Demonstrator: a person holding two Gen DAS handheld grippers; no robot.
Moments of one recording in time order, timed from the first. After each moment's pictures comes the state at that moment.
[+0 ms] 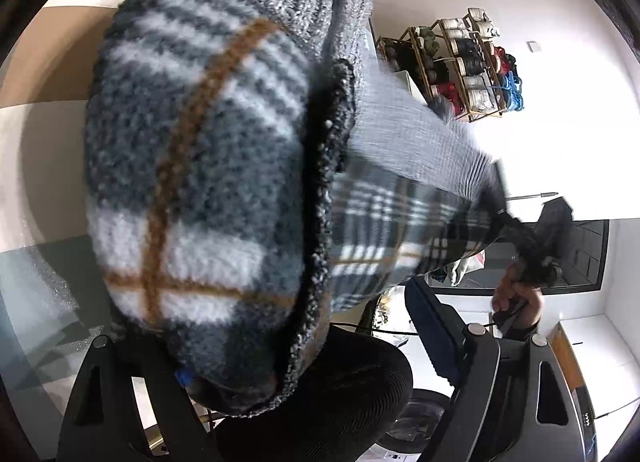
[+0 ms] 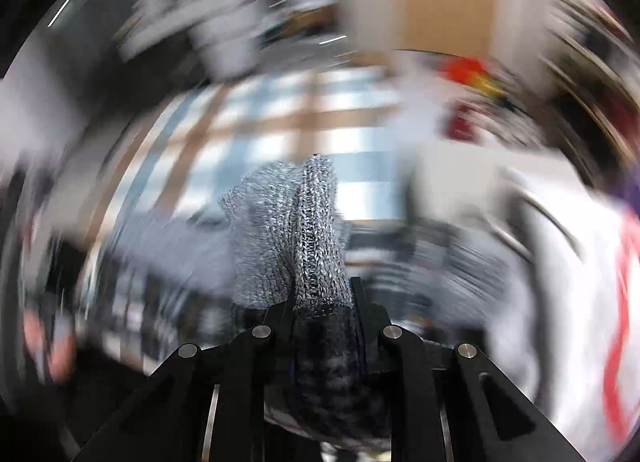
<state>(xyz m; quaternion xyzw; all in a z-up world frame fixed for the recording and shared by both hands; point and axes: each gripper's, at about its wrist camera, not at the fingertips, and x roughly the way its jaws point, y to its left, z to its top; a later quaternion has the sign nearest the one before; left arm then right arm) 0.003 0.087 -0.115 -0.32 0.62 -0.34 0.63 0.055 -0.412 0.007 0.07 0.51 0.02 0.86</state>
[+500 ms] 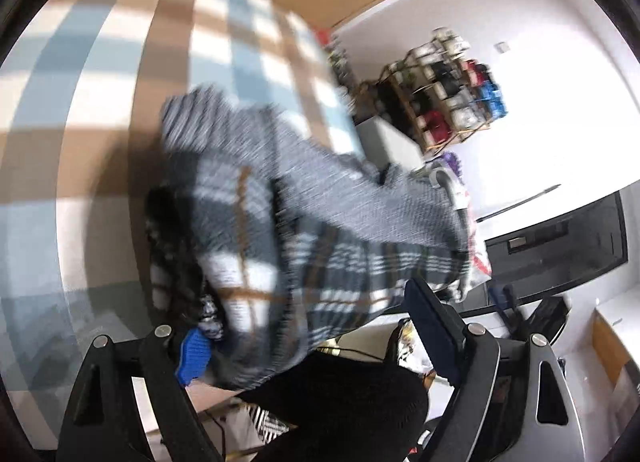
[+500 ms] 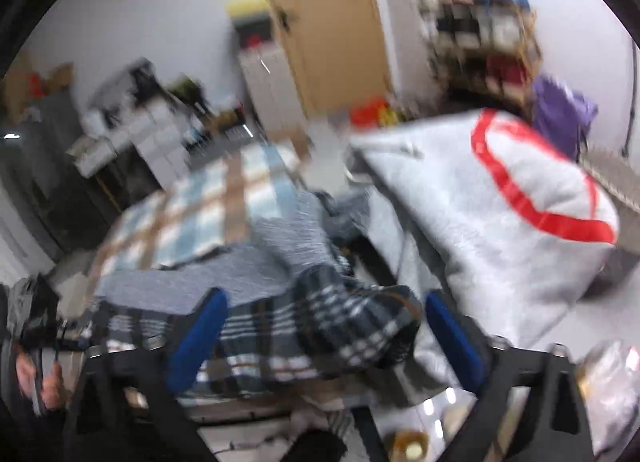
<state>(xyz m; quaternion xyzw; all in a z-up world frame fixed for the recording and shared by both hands) -0.025 0.112 -0.045 -0.28 0.51 -0.34 0.73 -0.132 -0.435 0.022 0.14 0.31 -0.02 0.94</state>
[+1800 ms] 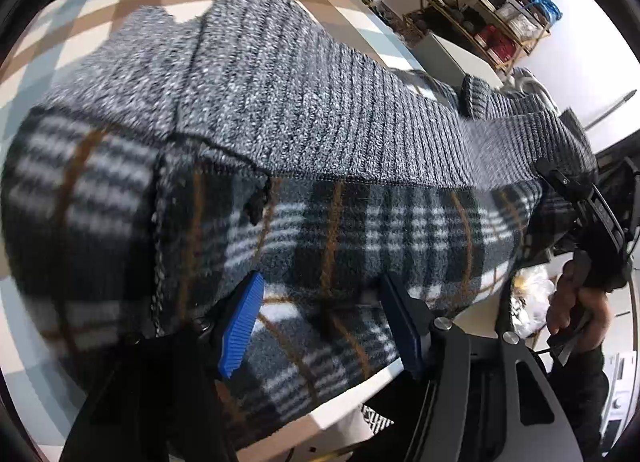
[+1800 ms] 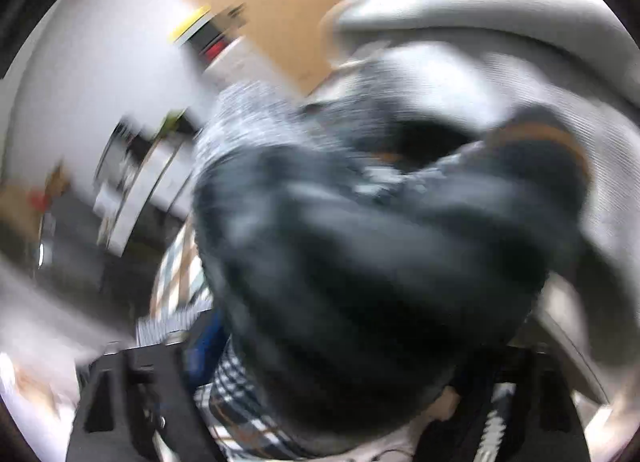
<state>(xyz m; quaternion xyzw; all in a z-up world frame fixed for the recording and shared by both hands) 0.031 0.015 -0.119 -0.06 0.59 -0.26 0.76 -0.011 -0.412 -0.083 0.29 0.39 0.00 0.88</state>
